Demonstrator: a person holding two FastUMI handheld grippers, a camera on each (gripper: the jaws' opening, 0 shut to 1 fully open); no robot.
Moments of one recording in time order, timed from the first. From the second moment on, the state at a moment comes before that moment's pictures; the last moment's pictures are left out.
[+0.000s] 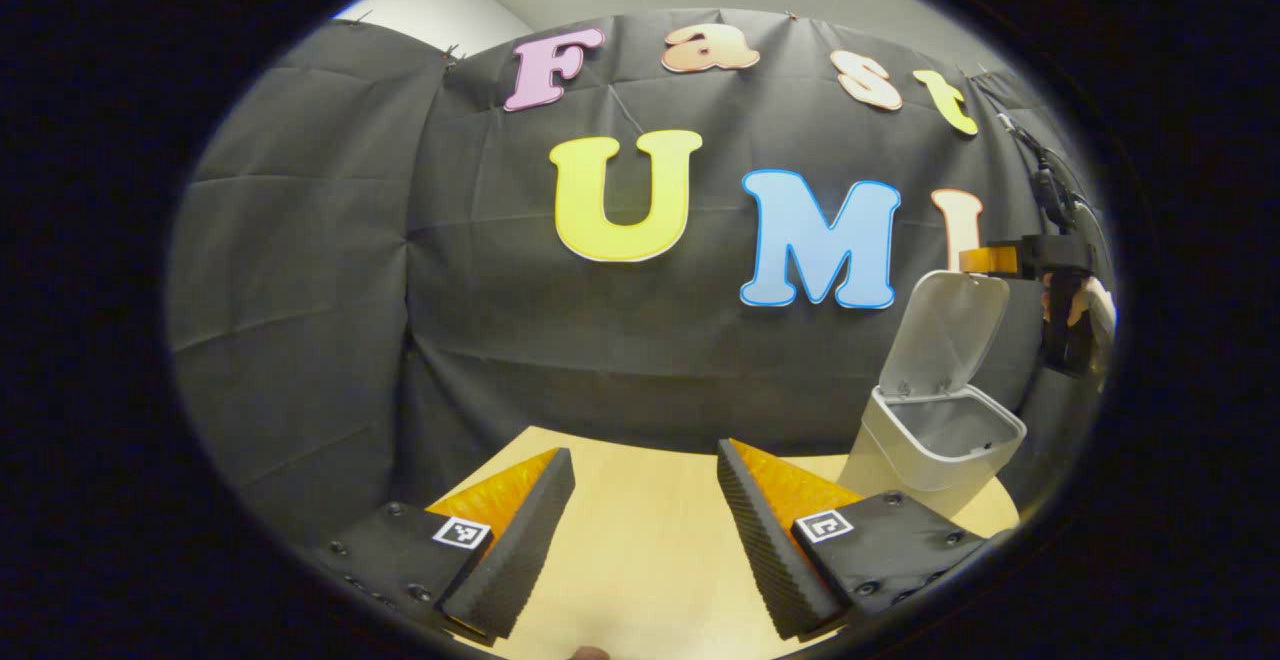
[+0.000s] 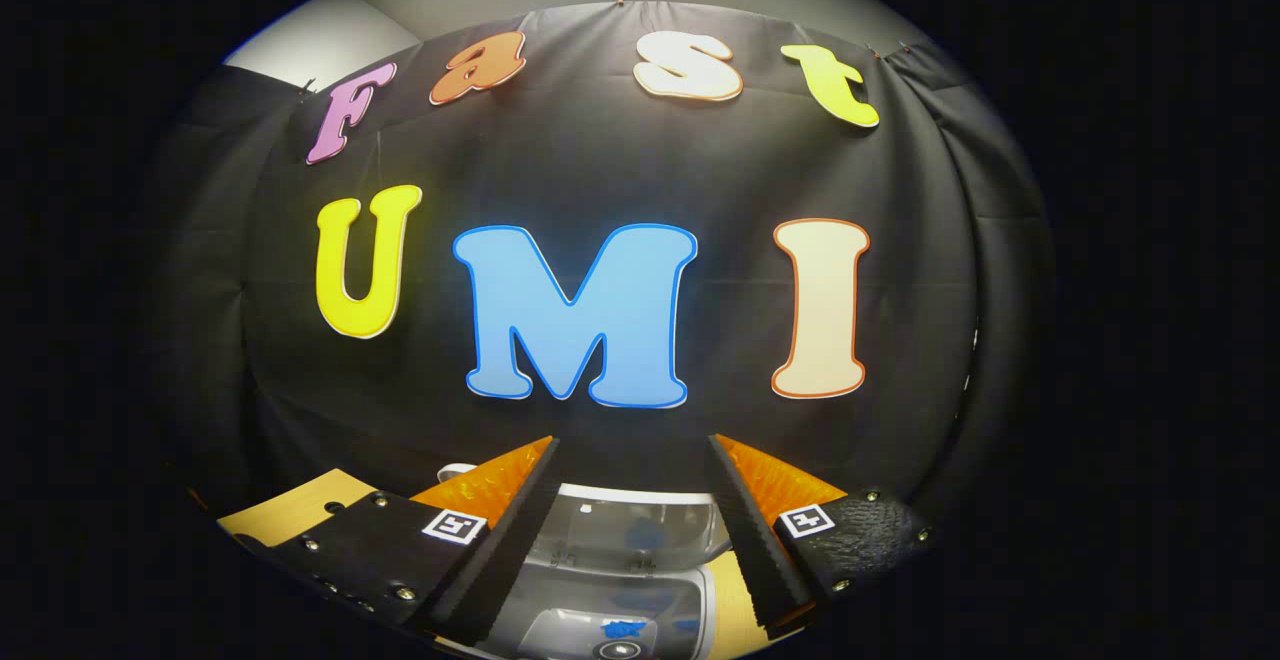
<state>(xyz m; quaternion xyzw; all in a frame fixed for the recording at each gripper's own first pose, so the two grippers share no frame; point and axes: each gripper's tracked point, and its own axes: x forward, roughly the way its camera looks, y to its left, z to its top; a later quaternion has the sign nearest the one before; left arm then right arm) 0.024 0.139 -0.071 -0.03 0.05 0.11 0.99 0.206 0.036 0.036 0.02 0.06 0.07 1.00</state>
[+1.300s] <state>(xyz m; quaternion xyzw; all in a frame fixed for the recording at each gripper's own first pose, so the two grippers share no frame) 0.042 0.106 -0.070 -0.02 0.06 0.06 1.00 0.123 0.057 -0.090 0.04 0.19 0.10 0.98</state>
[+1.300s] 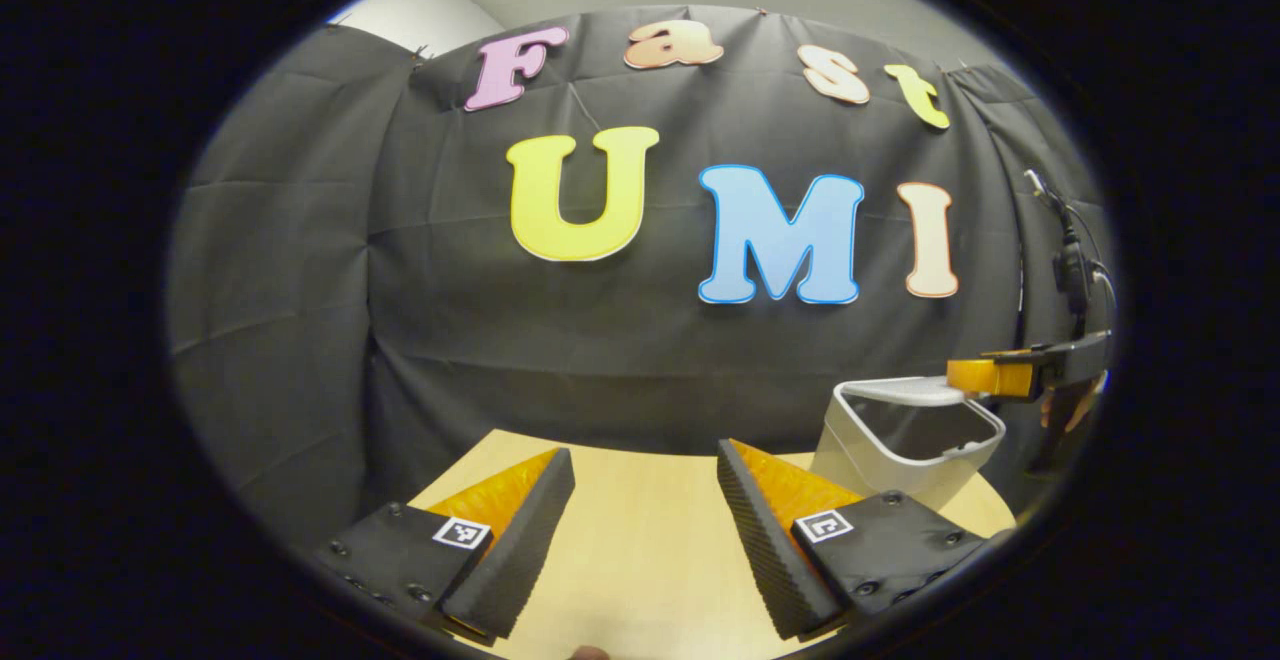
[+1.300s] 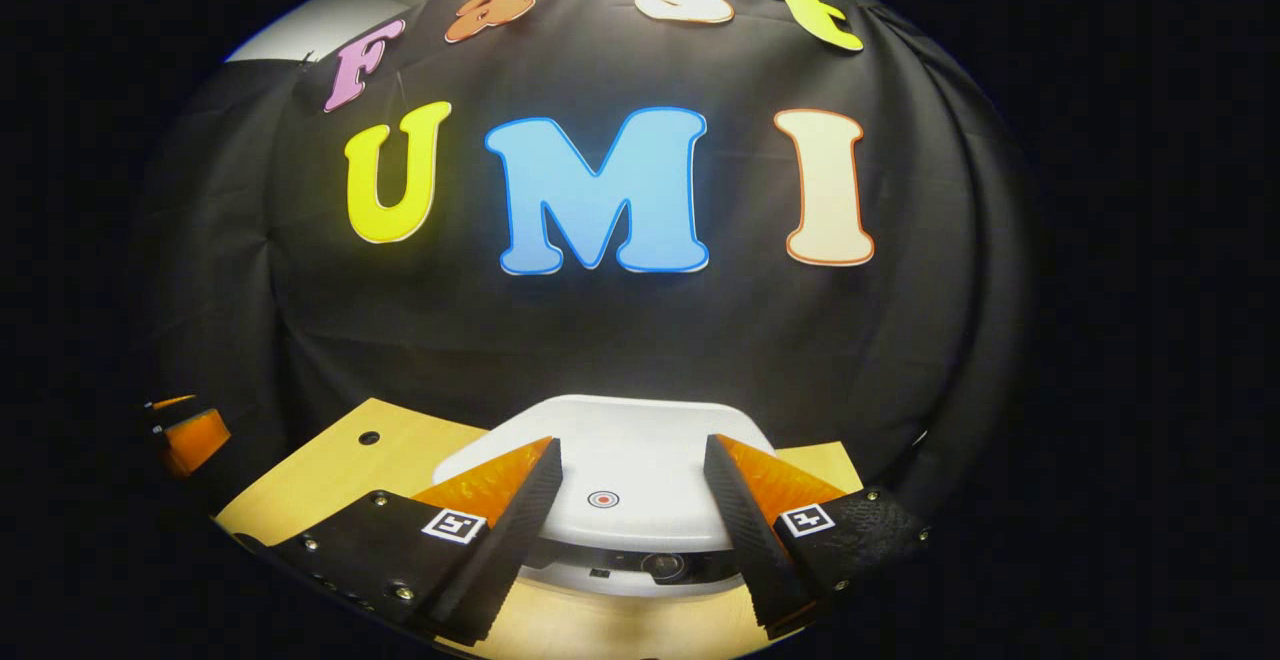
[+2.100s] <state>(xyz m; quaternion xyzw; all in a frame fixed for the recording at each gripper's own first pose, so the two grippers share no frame) 0.052 0.101 -0.077 -0.03 0.07 0.06 1.00 0.108 0.062 -0.128 0.02 0.21 0.10 0.97</state>
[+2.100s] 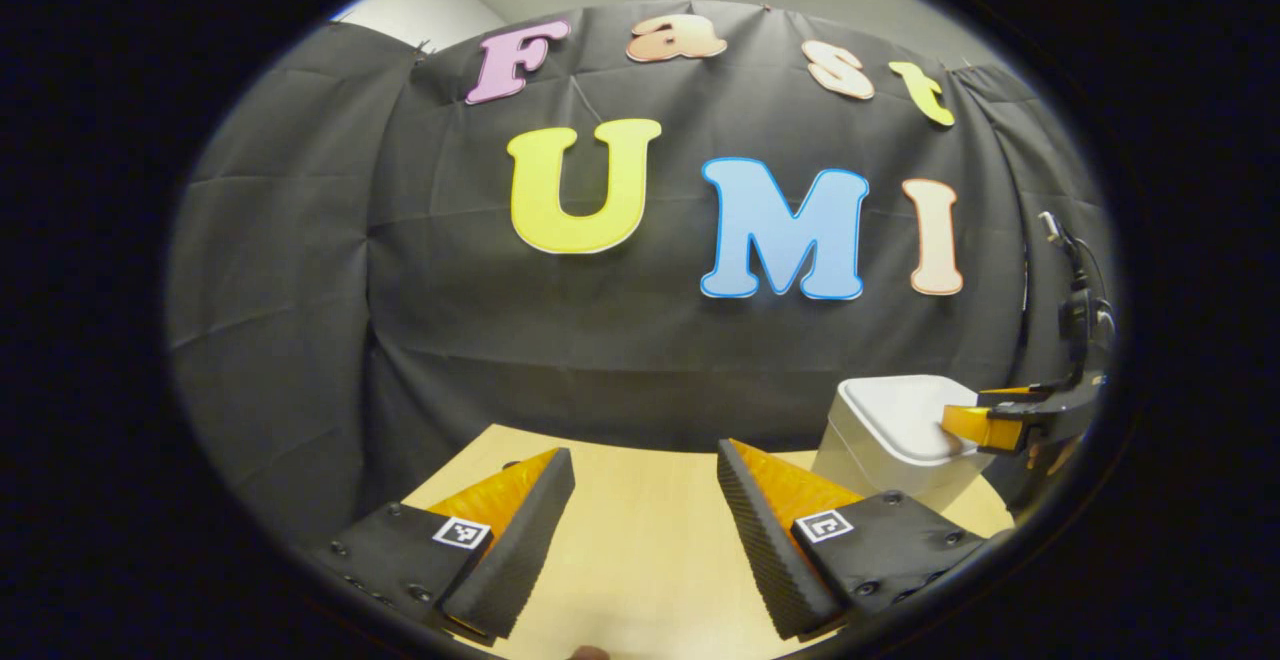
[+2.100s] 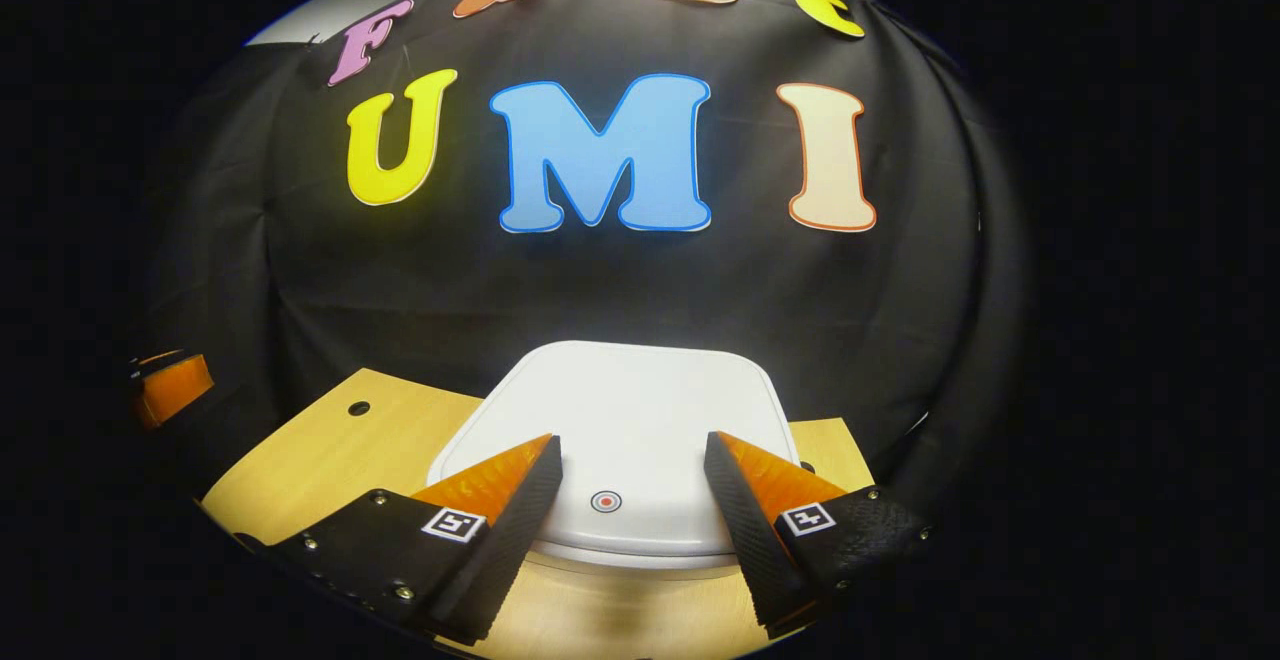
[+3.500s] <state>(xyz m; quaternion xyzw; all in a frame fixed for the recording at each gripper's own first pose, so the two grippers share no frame) 0.046 0.096 -0.076 -0.03 0.06 0.06 1.00 0.105 0.063 -0.131 0.04 0.13 0.06 0.99</state>
